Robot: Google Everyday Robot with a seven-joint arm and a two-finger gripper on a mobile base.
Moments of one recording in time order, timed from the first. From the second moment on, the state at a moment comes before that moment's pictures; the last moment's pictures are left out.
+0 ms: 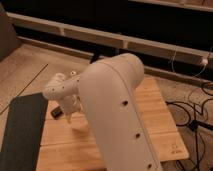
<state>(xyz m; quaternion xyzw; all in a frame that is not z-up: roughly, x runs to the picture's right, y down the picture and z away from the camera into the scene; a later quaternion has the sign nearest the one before) -0.180 0.151 0.846 -0.23 0.27 0.49 0.79</state>
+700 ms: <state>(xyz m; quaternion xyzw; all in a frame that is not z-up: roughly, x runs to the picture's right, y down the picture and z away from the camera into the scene) -0.225 0.115 0.907 -0.25 0.21 0.47 0.82</state>
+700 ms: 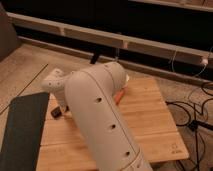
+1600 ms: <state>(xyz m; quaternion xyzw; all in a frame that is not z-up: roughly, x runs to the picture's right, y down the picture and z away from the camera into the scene) -0.334 0.086 0.886 -0.31 -0.05 0.40 0.86</state>
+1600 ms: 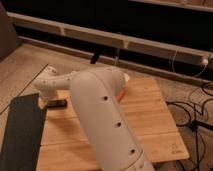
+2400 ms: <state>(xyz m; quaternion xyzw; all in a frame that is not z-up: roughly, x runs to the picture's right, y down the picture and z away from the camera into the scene) -0.249 0.100 0.903 -0.28 0.04 0.41 0.87</state>
